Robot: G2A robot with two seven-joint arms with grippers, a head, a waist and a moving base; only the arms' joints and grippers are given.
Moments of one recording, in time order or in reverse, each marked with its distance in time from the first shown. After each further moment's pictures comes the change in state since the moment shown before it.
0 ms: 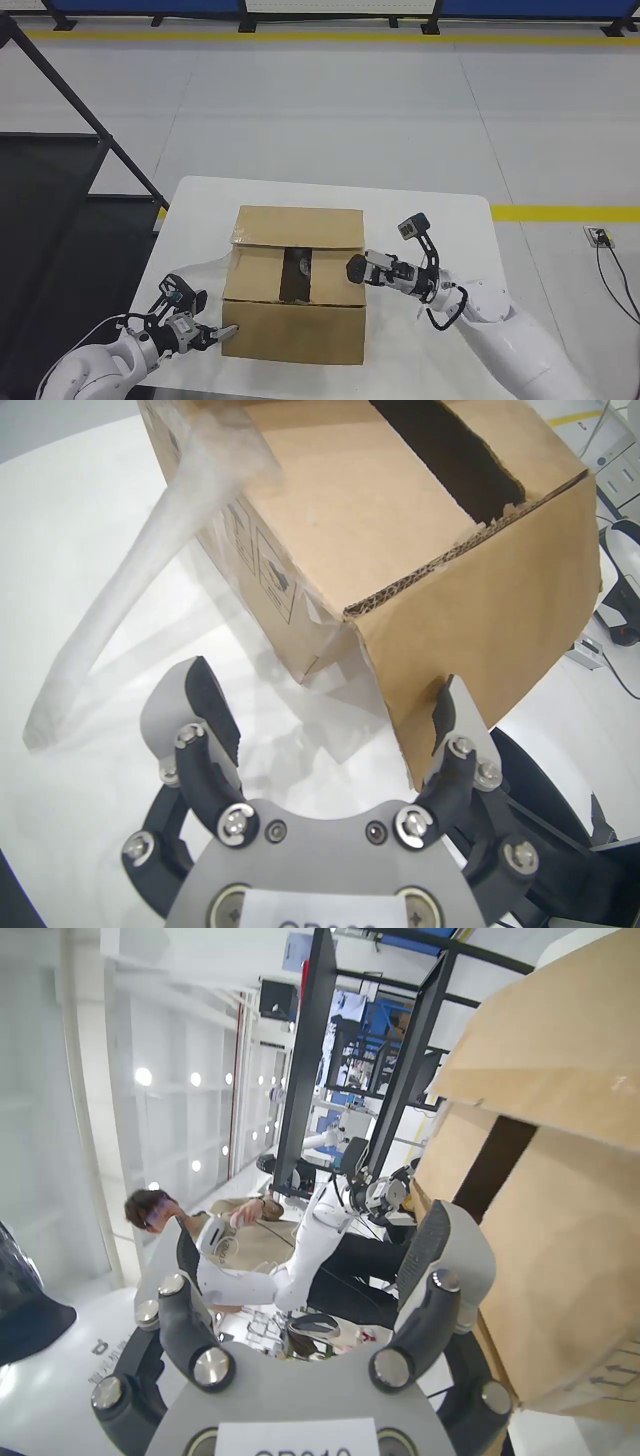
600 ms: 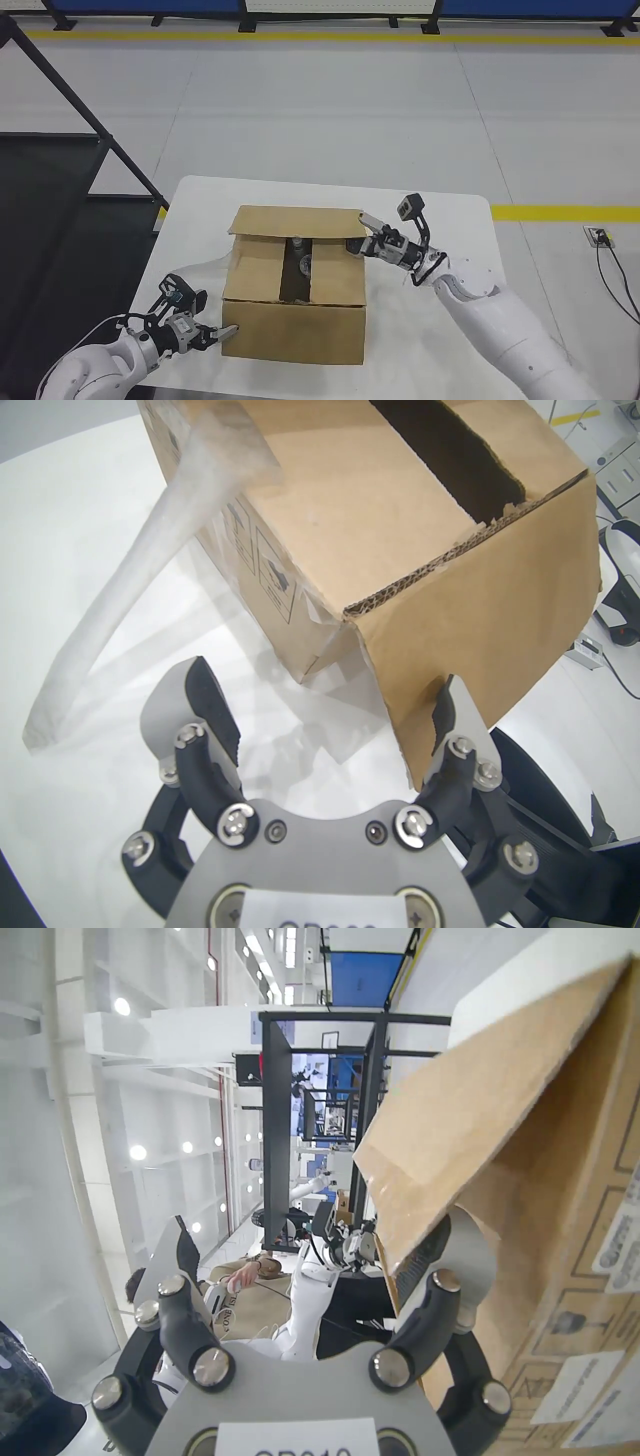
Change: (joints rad) left arm 0.000 0.000 0.000 0.000 0.000 0.000 0.000; right arm 0.139 -0.101 -0.050 0.219 0.028 0.025 -0.115
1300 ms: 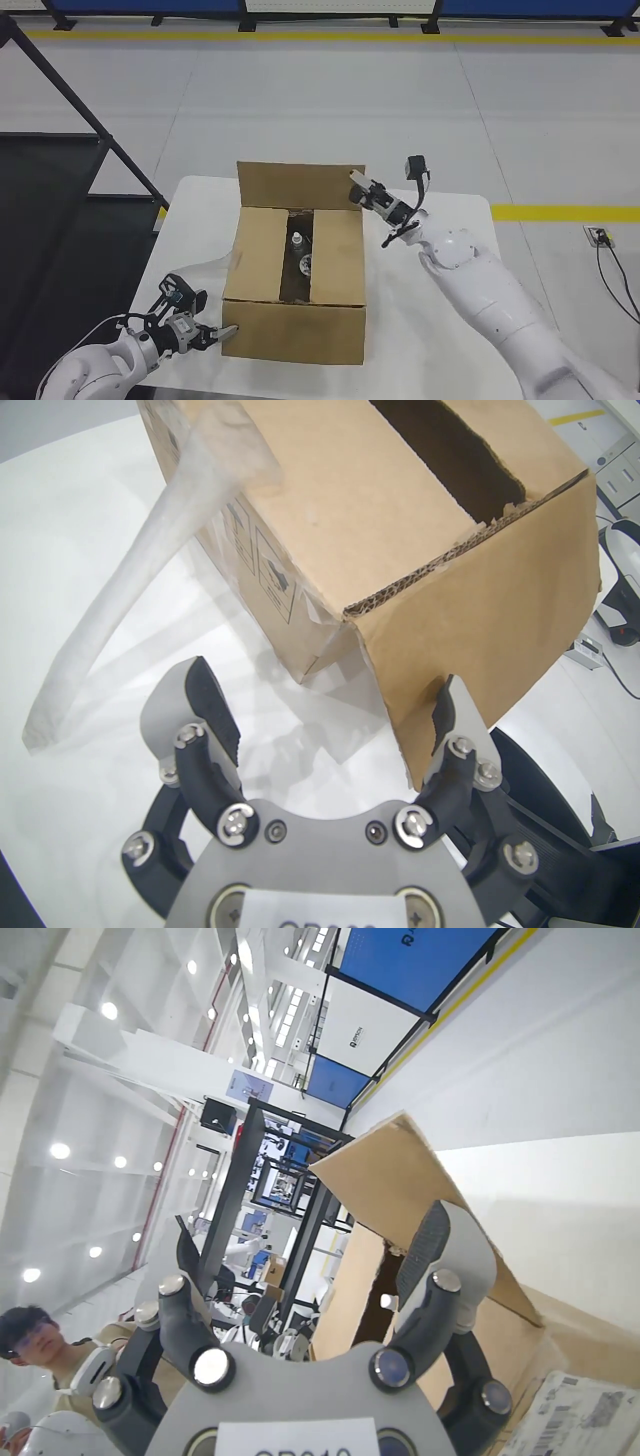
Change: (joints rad) left arm 0.000 0.000 0.000 0.000 0.000 0.000 0.000; right arm 0.234 -0.153 -0.107 0.298 -0.366 -0.140 -0.399
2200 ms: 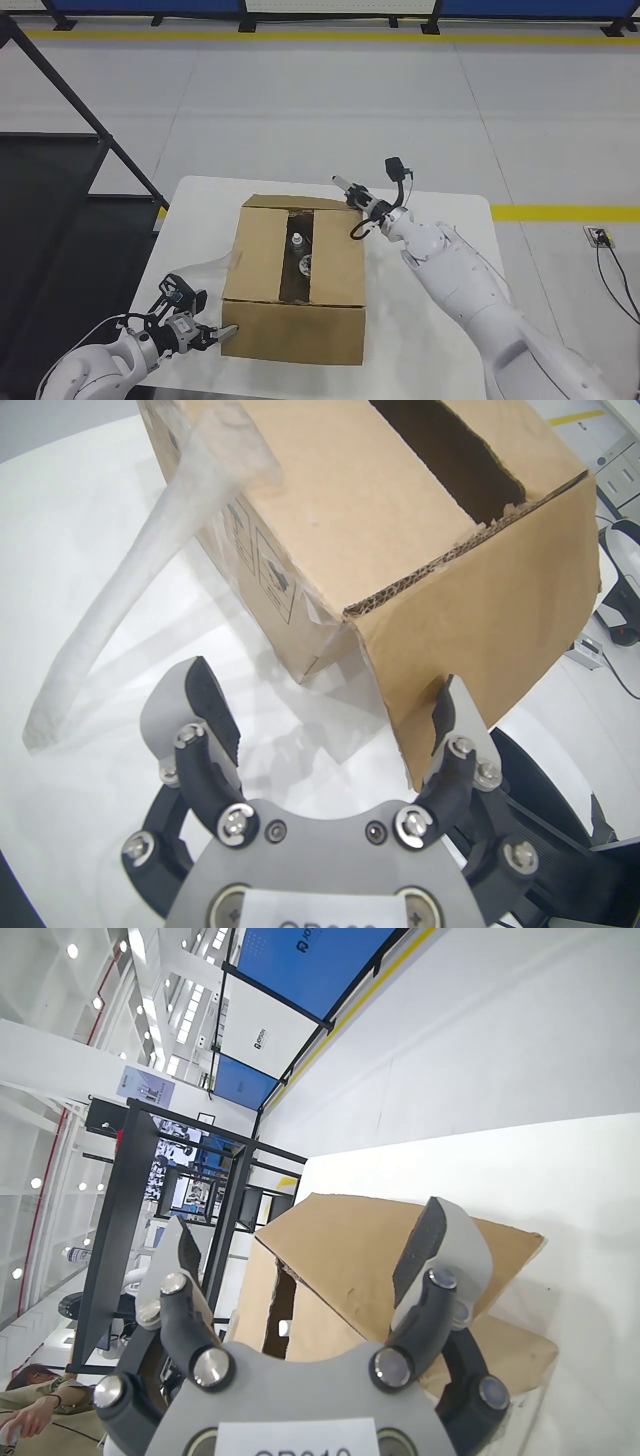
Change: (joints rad) left arm 0.000 0.000 0.000 0.000 0.000 0.000 0.000; right arm 0.116 -0.185 -0.059 0.359 -0.154 0.083 -0.069
